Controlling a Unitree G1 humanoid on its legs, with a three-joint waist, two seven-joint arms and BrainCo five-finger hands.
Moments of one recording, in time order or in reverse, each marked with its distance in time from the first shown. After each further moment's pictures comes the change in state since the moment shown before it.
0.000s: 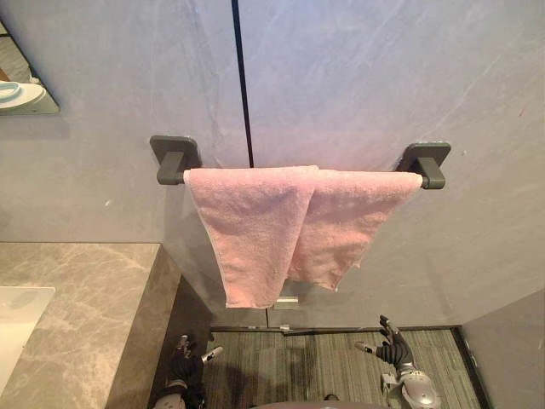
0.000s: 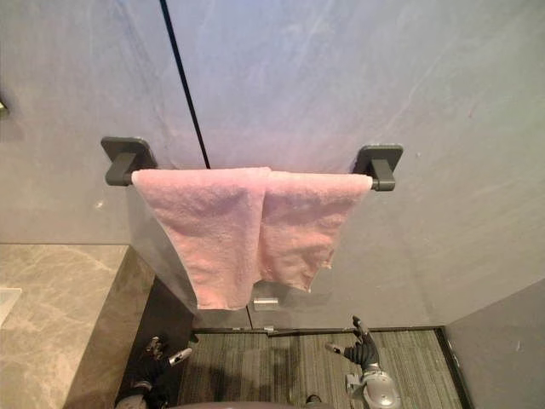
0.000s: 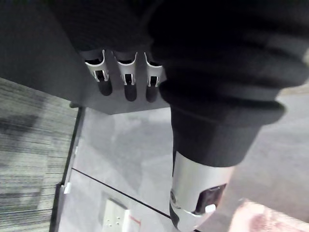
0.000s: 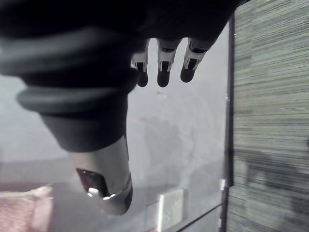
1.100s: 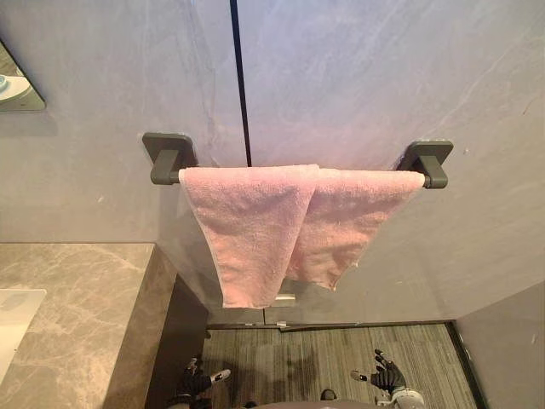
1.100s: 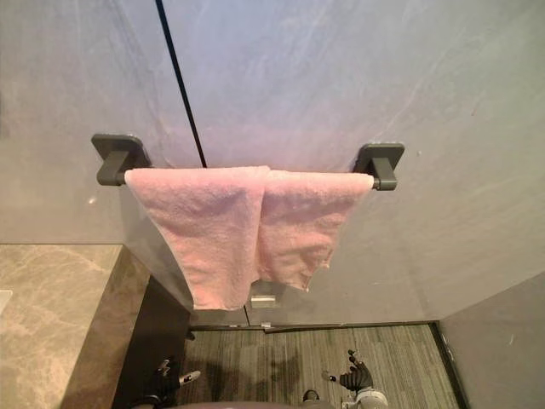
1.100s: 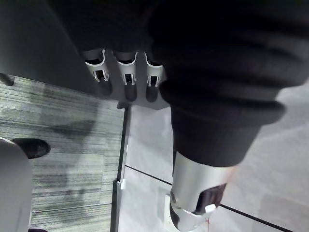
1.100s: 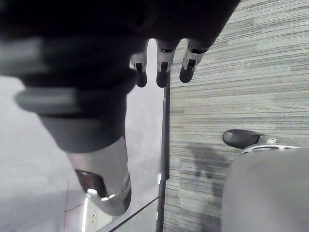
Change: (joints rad) left arm -0.084 0.017 -0.029 0.253 0.078 0.019 0.029; right arm -0.074 -0.009 0.010 0.283 -0.018 0.030 -0.043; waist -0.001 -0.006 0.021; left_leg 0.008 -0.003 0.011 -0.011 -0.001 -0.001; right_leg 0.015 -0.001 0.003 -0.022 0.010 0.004
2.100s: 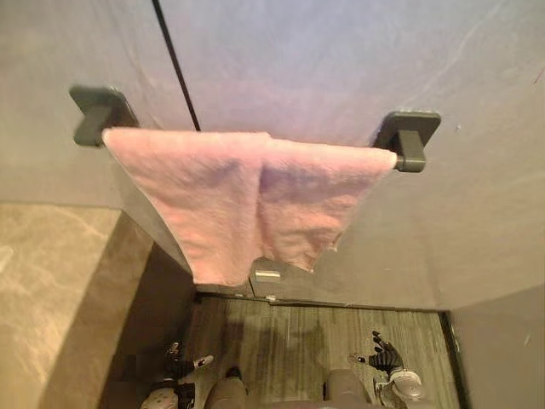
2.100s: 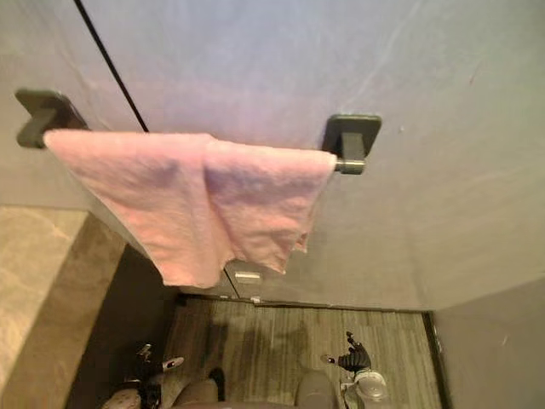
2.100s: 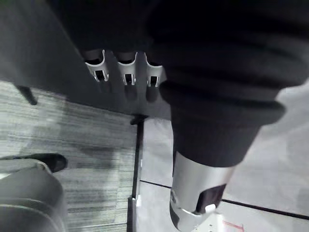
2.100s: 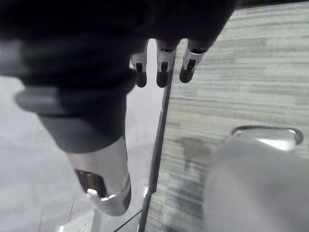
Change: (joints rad) left arm -0.070 0.051 0.004 -0.005 0.014 -0.001 0.052; right arm -0.100 -0.035 0.023 -0.041 -0.017 0.031 -0.002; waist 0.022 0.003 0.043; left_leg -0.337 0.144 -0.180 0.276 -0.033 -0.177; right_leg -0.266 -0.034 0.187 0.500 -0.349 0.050
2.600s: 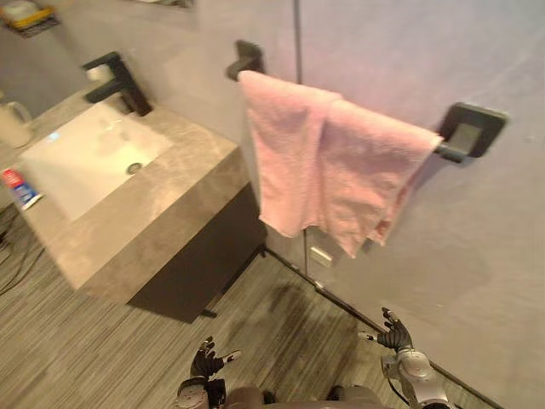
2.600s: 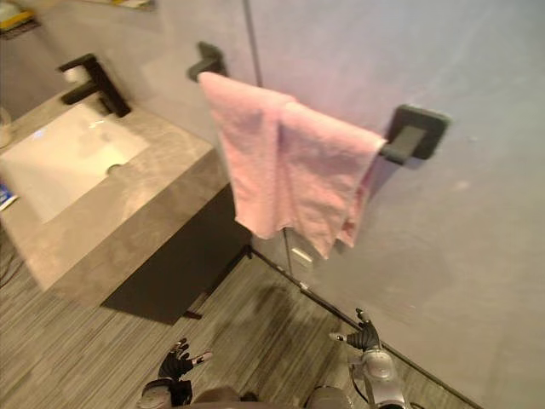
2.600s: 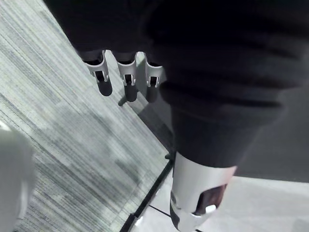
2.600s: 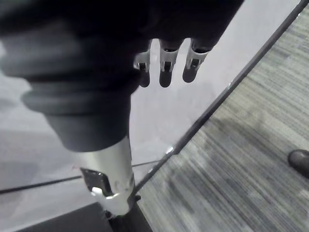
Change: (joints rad) left arm -0.018 -0.087 -0.085 0.002 -0.060 -0.001 -0.009; right arm -0.006 -0.015 -0.027 -0.069 0.010 -0.013 -0.037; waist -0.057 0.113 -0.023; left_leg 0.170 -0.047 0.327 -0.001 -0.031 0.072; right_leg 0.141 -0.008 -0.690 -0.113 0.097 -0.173
